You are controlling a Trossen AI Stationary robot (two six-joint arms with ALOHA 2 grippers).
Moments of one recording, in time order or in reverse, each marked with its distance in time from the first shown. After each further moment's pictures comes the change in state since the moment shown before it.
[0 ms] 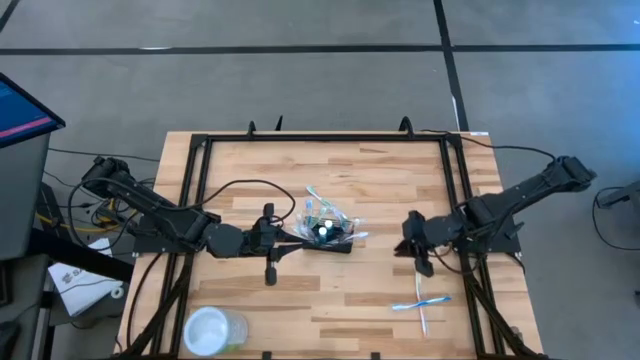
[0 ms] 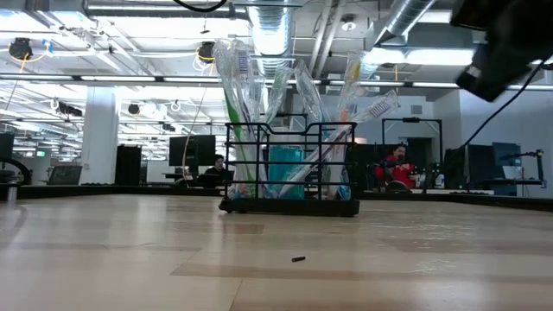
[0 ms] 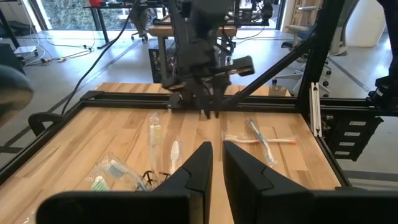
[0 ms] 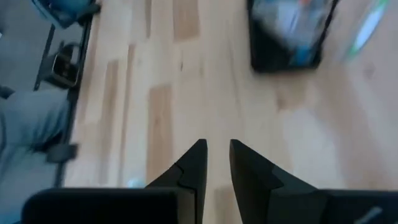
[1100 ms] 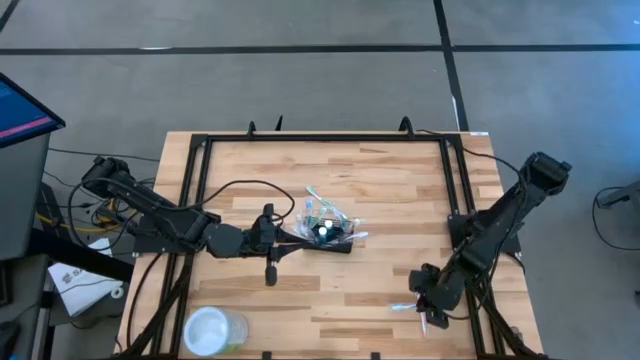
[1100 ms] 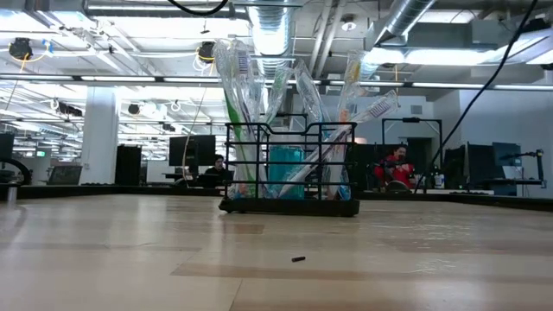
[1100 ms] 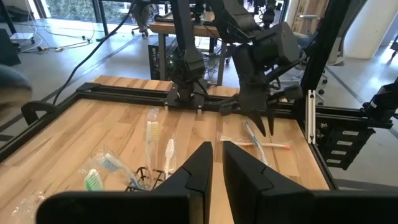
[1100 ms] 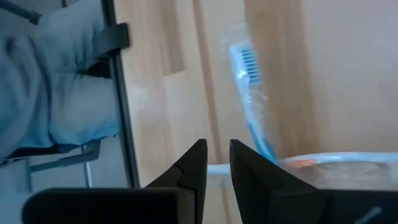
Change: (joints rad) left arm 0.000 0.000 0.000 -0.001 0.000 -0.071; right arm 0.463 0.373 0.000 0.186 -0.096 0.554
